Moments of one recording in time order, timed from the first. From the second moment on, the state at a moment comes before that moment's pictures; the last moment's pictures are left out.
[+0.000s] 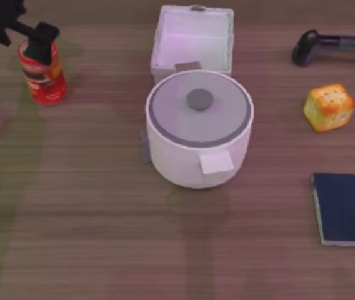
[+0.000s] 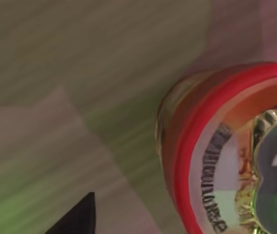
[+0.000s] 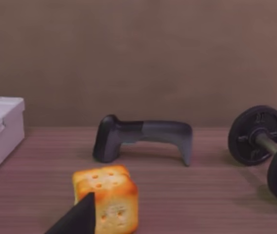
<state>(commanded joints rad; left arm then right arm) -0.01 2.58 2.59 -1.33 0.16 0.56 0.00 0.00 0.00 0.00 0.00 0.00</state>
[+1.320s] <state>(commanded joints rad) -0.02 2.63 2.49 -1.18 0.16 0.54 0.00 0.00 0.00 0.00 0.00 0.00</state>
